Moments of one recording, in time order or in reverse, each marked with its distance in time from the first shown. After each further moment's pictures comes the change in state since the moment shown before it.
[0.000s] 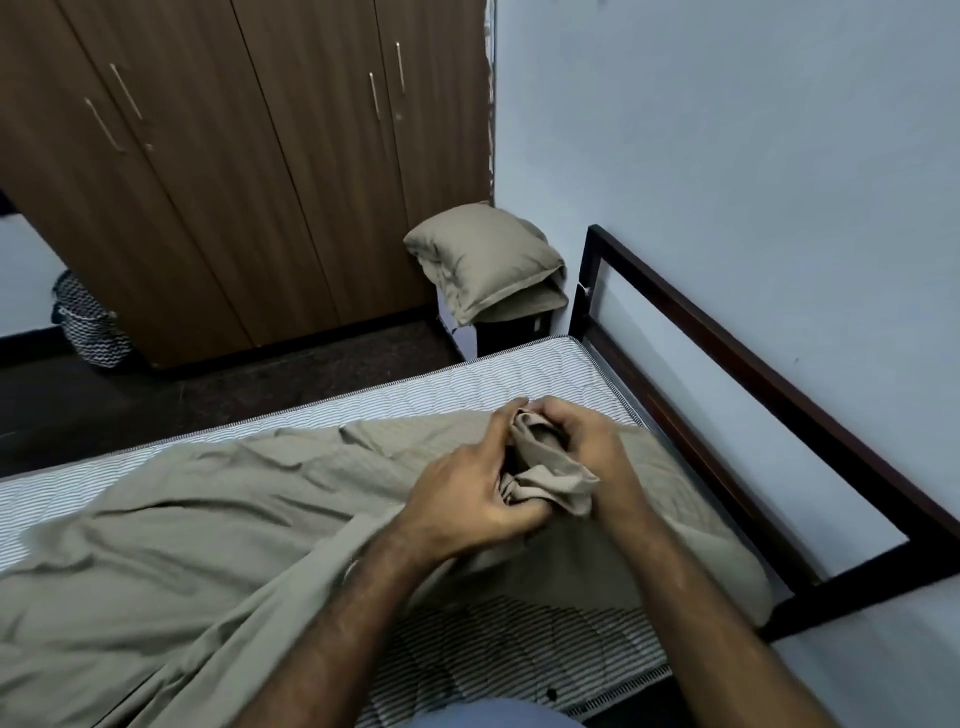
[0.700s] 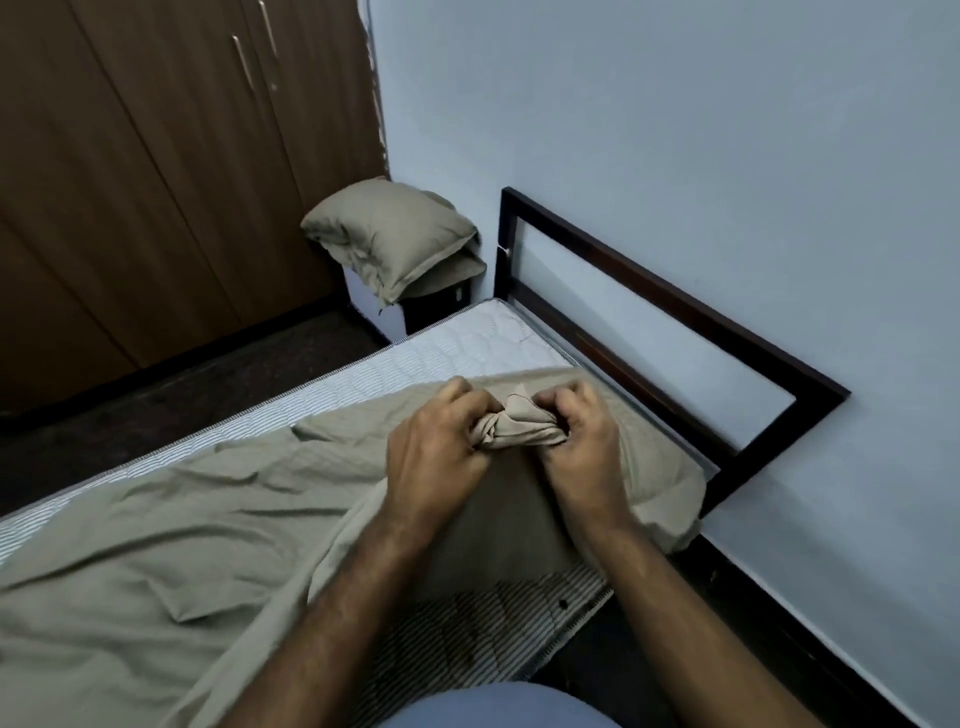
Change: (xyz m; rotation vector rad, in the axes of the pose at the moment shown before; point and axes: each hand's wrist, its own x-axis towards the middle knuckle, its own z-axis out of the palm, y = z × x) left_hand -0.052 -0.064 -0.037 0.094 0.288 0.239; right_hand -0.070 -0.024 0.105 -0.436 0.602 -0.037
